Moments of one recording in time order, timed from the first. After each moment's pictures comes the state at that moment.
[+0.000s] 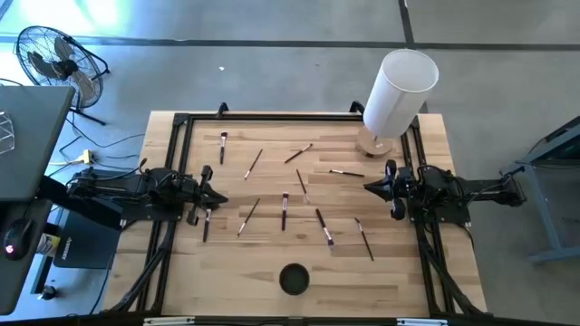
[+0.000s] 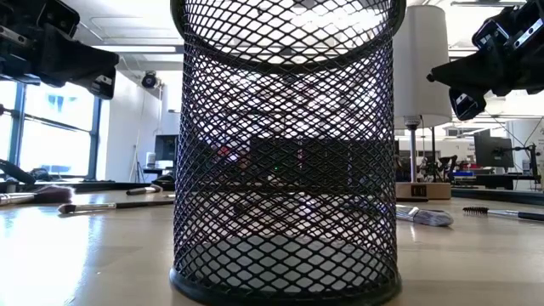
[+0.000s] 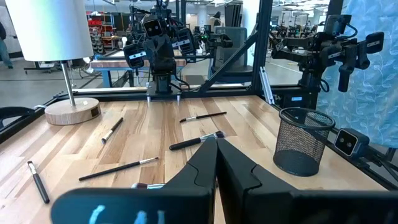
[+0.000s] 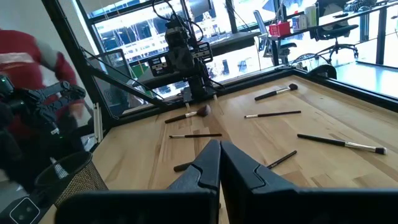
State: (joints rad) left arm -0.10 0.01 0.01 0.01 0.07 -0.01; right arm 0.04 0.01 0.04 -0.03 0.10 0.29
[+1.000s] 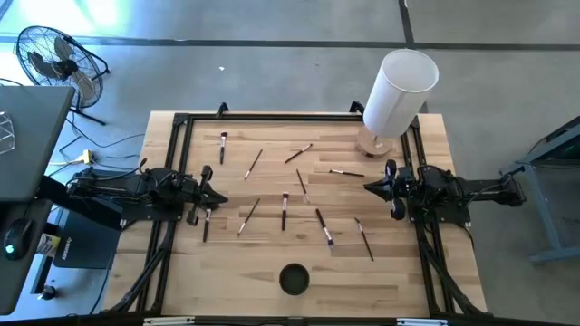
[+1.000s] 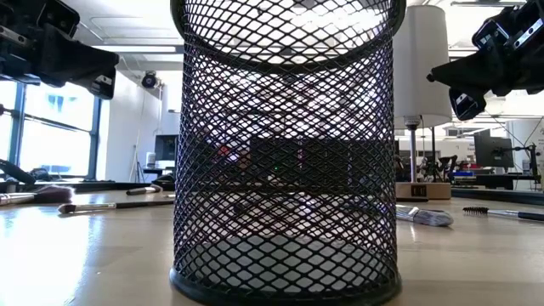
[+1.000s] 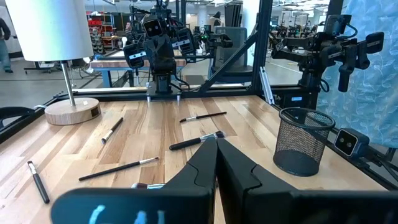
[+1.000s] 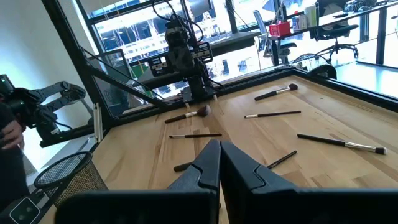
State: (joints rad) left arm -0.10 0.01 0.01 0.01 0.07 -0.01; right arm 0.04 0.01 0.04 -0.03 0.10 0.29
